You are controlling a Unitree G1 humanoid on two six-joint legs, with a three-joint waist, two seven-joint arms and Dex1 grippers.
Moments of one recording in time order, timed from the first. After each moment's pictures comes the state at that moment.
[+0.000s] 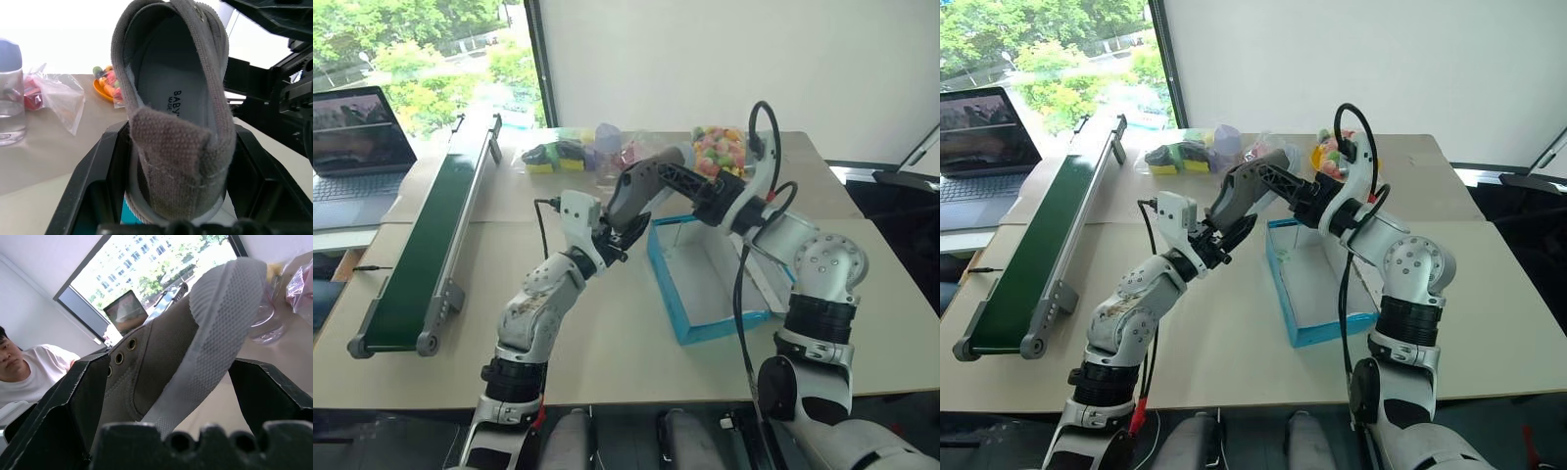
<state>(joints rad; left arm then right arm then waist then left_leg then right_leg) -0.46 0.11 -0.05 -0.20 -0.43 0.52 -0.35 -0.80 -0.18 -0.37 -0.03 0.84 1.09 0.25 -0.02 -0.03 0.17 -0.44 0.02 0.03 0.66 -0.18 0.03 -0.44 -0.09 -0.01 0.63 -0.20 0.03</state>
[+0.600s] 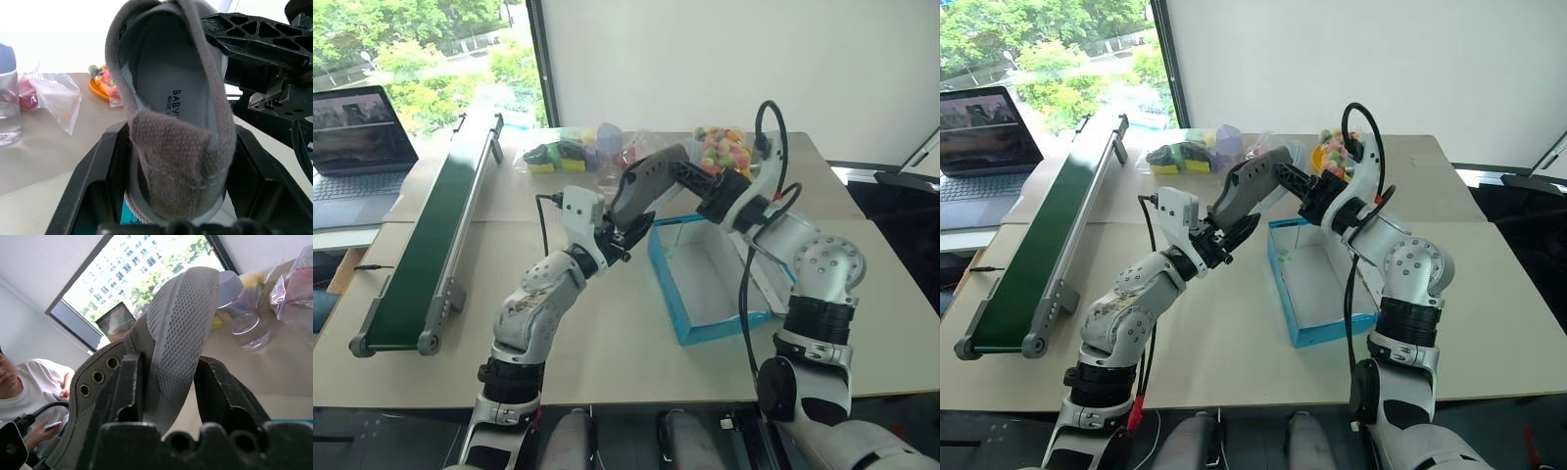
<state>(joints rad) -0.47 0.11 -0.04 -0.25 -0.44 0.61 -0.33 -0.80 -0.17 -0.38 0.00 0.85 1.03 0.22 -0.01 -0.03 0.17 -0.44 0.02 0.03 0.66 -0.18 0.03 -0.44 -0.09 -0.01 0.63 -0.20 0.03</state>
